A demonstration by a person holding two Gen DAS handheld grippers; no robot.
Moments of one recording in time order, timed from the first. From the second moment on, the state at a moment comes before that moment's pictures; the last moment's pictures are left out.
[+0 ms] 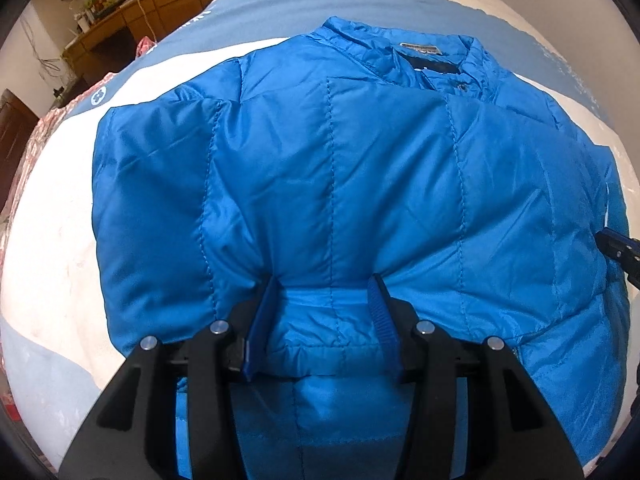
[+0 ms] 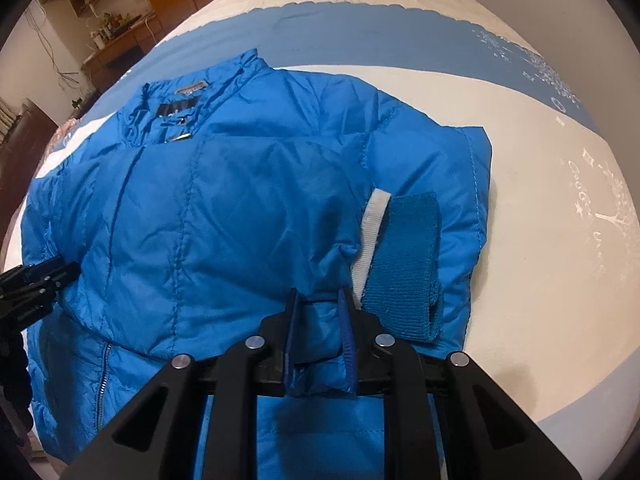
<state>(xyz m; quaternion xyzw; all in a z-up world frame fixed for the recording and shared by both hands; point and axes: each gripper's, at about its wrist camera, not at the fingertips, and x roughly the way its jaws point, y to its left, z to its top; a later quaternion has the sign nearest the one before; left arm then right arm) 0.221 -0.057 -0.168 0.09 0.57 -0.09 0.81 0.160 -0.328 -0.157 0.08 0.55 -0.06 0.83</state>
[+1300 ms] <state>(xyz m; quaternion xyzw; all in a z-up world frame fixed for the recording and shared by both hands) 0.251 -0.085 -0.134 0.11 0.52 -0.09 0.84 0.206 -0.322 -0.139 0.22 0.49 0.05 0.84</state>
